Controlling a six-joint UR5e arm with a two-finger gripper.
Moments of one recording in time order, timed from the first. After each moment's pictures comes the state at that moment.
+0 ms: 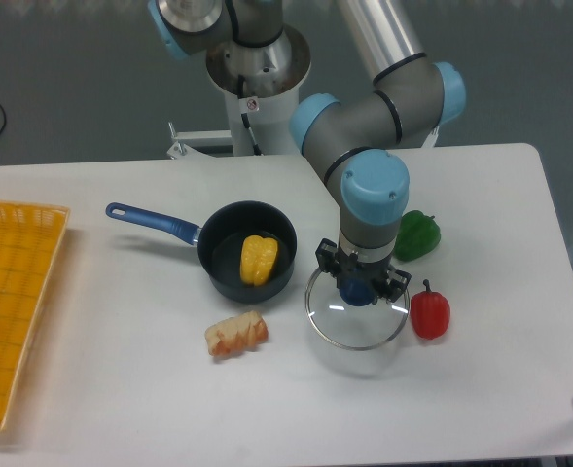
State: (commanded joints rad) arm 2.54 -1.98 -1.60 -1.10 1.58 0.96
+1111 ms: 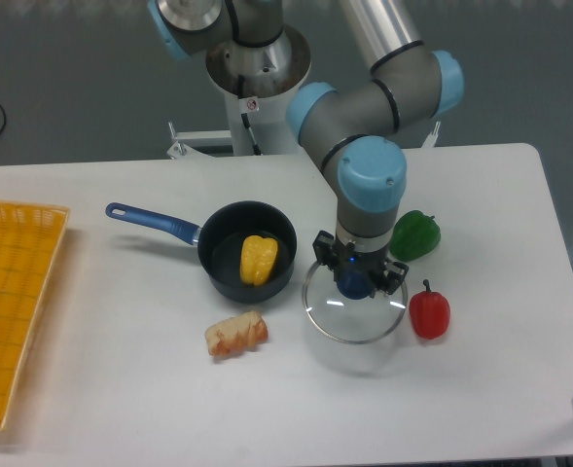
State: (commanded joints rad) arm 2.51 -1.92 -1.62 -1.15 1.57 0.96
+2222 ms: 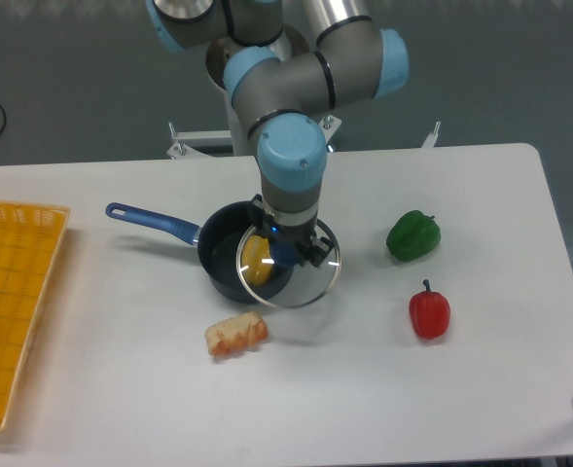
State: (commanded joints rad) arm 2.41 -1.78 -1.74 -1.26 1.56 1.01
